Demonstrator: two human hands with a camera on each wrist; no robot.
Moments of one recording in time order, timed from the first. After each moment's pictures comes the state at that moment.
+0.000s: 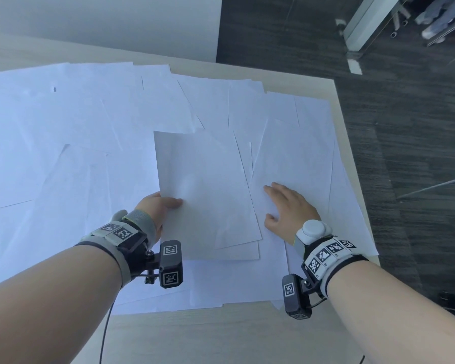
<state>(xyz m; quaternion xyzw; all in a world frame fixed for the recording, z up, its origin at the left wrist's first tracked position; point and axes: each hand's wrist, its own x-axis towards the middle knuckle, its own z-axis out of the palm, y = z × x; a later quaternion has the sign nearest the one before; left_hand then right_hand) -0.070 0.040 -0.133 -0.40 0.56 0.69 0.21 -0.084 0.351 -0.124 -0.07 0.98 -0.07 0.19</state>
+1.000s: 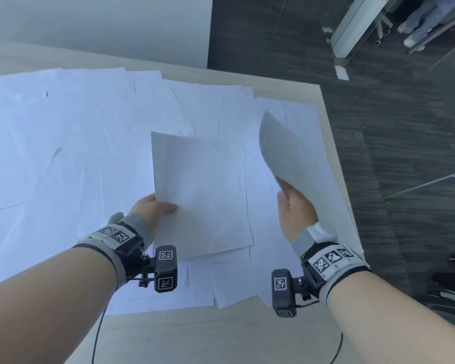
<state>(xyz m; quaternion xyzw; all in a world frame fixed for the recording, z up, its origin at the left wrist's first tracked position) -0.068 0.041 -0.137 -0.39 0.60 0.66 0.22 -0.073 0.361 -0.111 0.05 0.95 -0.31 0.02</state>
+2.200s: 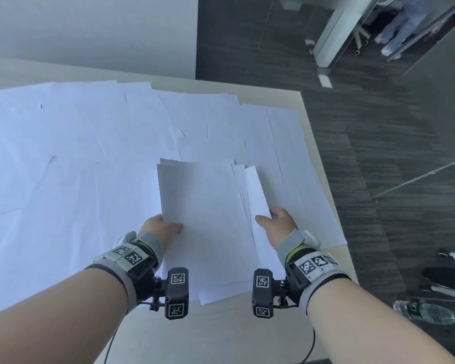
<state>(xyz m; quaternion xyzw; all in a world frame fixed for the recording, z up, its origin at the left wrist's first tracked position) -0.030 0.080 -0.133 -0.36 0.71 0.55 0.25 -0.040 0.359 -0.116 0.31 0.82 -0.45 0.20</state>
